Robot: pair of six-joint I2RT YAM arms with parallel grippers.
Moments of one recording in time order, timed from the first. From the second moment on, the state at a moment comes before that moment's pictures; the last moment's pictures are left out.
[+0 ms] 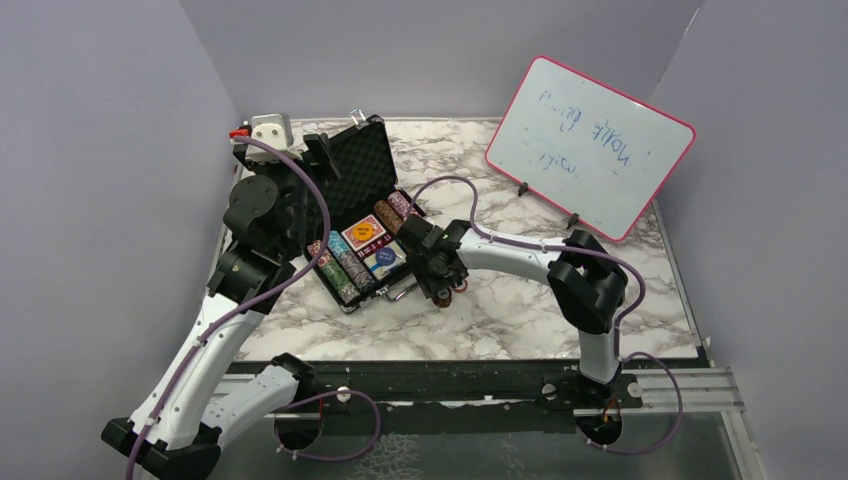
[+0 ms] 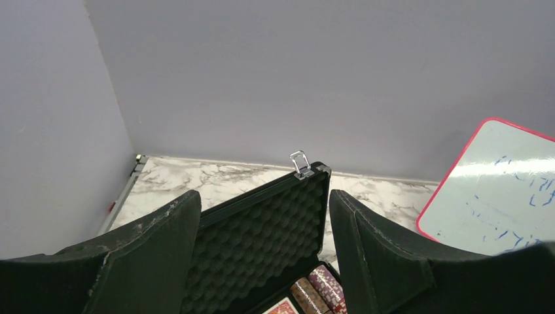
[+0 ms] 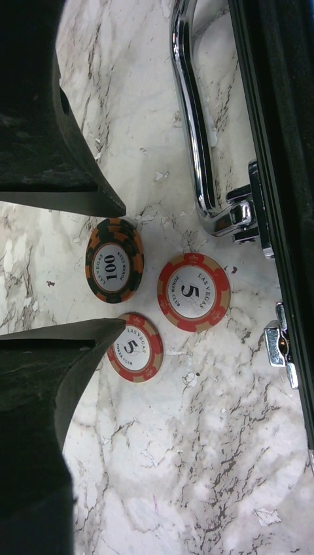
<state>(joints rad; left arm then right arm) -0.49 0.89 1.14 -0.08 -0.51 -0.05 0.97 1.95 1.41 -0.75 0.20 0.43</state>
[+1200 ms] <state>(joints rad) -0.49 0.88 1.13 -0.09 -0.51 -0.05 0.95 1.97 1.39 -0.70 0.11 0.36</state>
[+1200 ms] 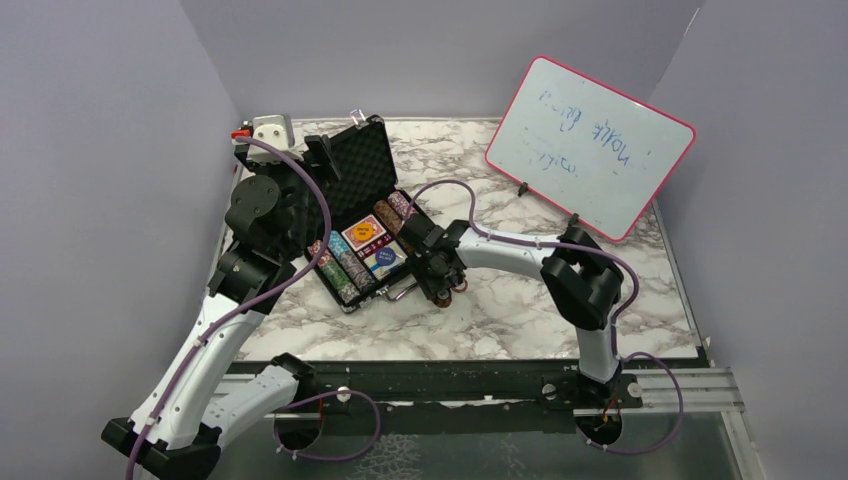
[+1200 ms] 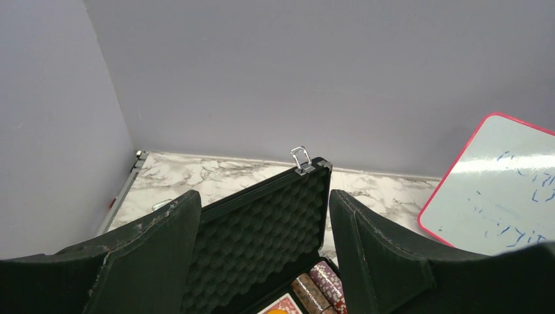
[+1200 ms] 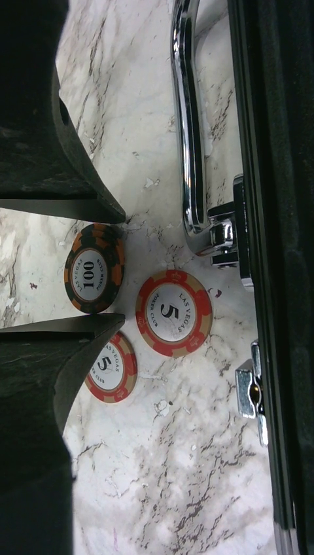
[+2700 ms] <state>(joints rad) -0.49 0.89 1.12 -0.08 -0.51 -0.05 0.95 1.92 1.29 -0.66 0.11 0.39</state>
